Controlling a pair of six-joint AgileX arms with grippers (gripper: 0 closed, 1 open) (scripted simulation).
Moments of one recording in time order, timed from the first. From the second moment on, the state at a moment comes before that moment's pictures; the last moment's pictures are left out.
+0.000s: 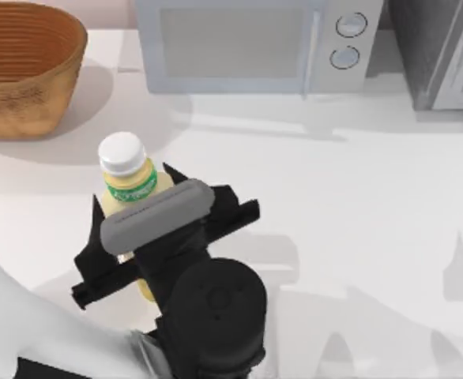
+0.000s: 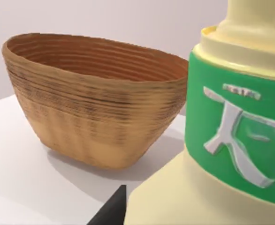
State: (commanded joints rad) left arm -1.13 1.73 0.56 1.11 -1.58 -0.09; right arm 0.00 0.00 0.00 0.00 0.00 0.00
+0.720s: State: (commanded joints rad) left arm -1.05 1.80 0.47 1.37 -1.57 0.04; right arm 0.00 0.00 0.00 0.00 0.00 0.00
